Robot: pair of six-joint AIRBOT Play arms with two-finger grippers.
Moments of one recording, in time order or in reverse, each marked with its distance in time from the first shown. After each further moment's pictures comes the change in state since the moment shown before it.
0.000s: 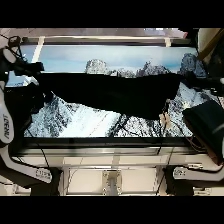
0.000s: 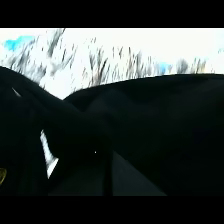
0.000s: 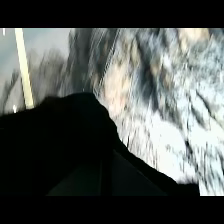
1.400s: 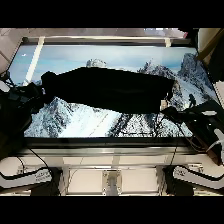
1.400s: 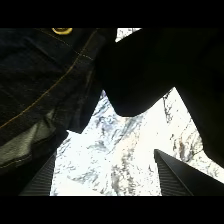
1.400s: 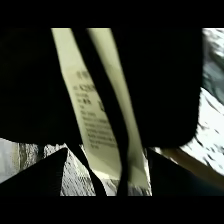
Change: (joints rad) left arm 0.184 0.326 -0.595 -0.083 0.044 -0.090; right arm -0.075 0.161 -0.587 0.163 0.166 -0.383
